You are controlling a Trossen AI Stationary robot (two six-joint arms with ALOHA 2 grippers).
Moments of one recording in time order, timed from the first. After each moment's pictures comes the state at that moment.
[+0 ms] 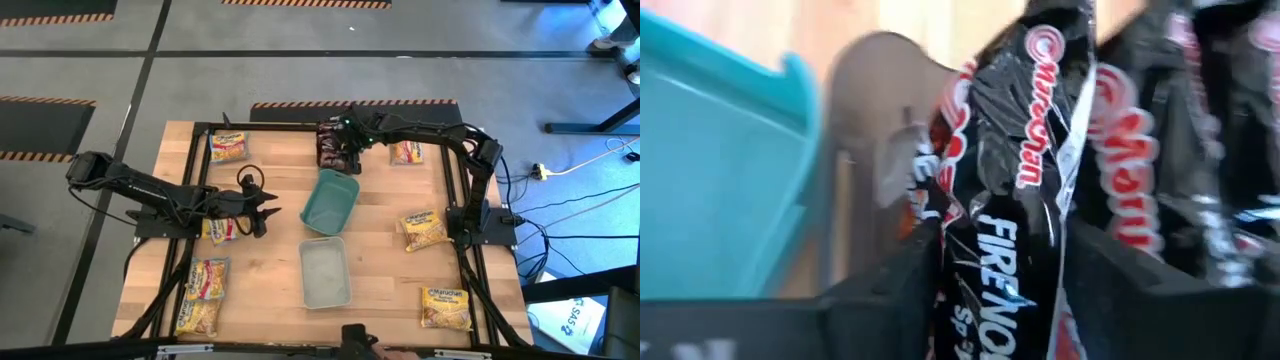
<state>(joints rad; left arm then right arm) -0.13 1.00 0.35 0.14 -0.43 -0.25 -0.55 1.90 1.38 -0.46 -0.18 -0.58</state>
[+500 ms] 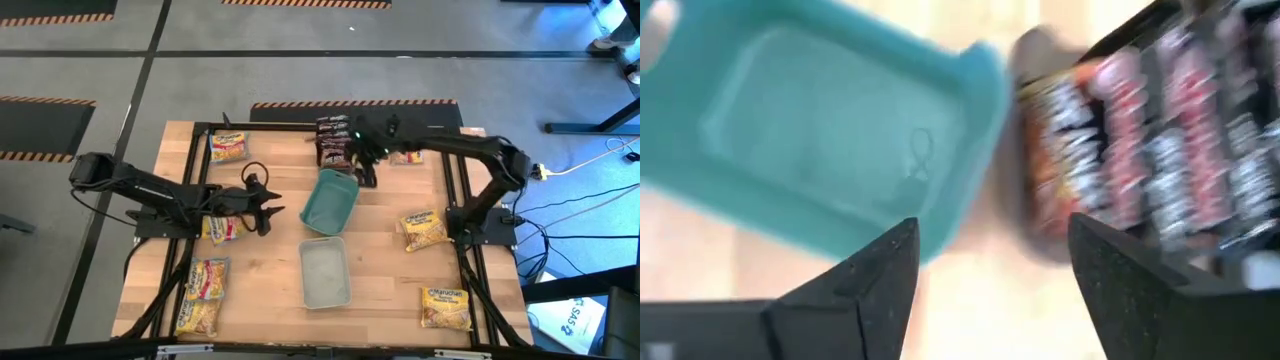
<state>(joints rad) -0.06 1.09 0.35 0.23 -0.36 -0.24 -0.37 1.65 1.37 -0.81 -0.10 -0.39</state>
